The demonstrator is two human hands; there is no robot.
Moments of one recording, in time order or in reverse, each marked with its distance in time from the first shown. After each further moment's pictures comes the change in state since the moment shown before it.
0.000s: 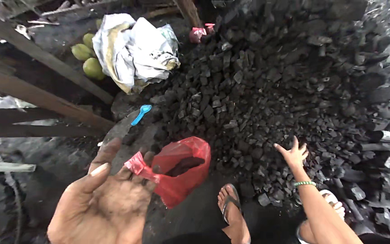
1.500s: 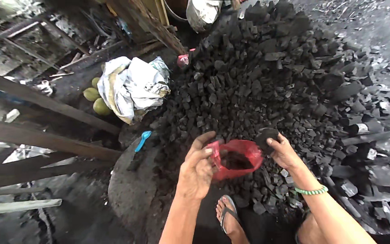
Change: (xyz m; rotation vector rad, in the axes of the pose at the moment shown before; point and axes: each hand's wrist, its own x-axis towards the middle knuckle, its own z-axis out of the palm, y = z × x) left_hand 0.005 -0.075 0.152 0.131 -0.485 -0.262; right_hand -0.021 -0.069 -0.079 1.079 -0.560 -0.307
